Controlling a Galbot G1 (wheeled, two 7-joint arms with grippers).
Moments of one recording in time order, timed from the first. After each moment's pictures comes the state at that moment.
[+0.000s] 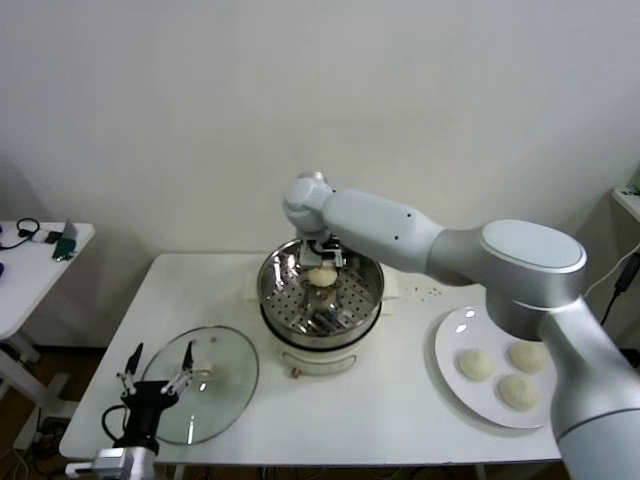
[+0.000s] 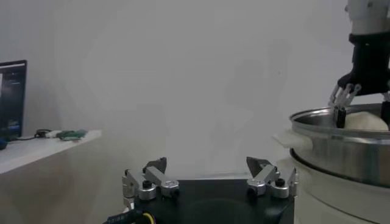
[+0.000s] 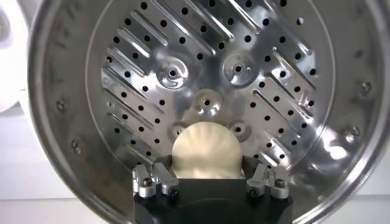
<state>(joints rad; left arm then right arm) 1.67 -1.44 -0.70 -2.01 -0.11 -0.11 -0.01 0.38 1.50 -1.15 0.89 -0.55 0.54 -1.19</state>
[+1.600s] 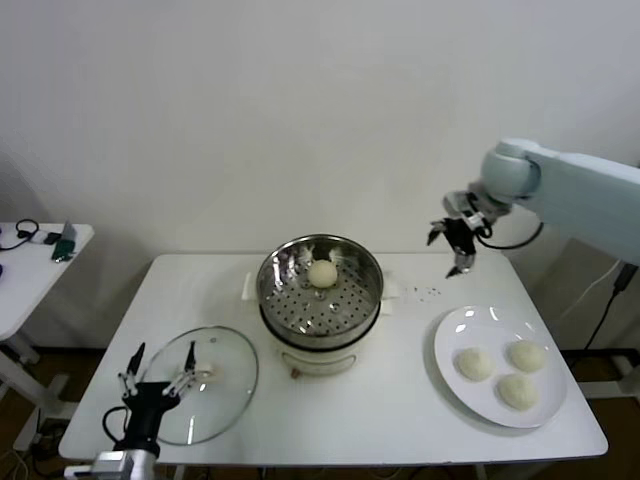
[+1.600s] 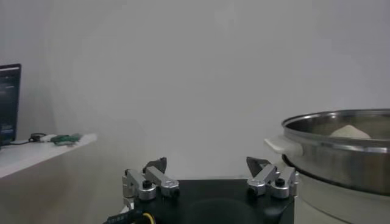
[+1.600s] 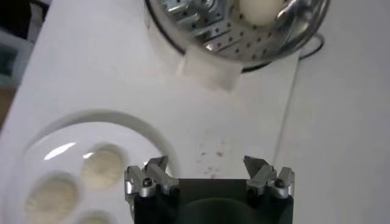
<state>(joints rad) 1.70 -1.44 -0.70 -2.05 -0.11 -0.10 -0.01 0.65 0.69 -1.46 1.29 0.33 -0.17 -1.10</state>
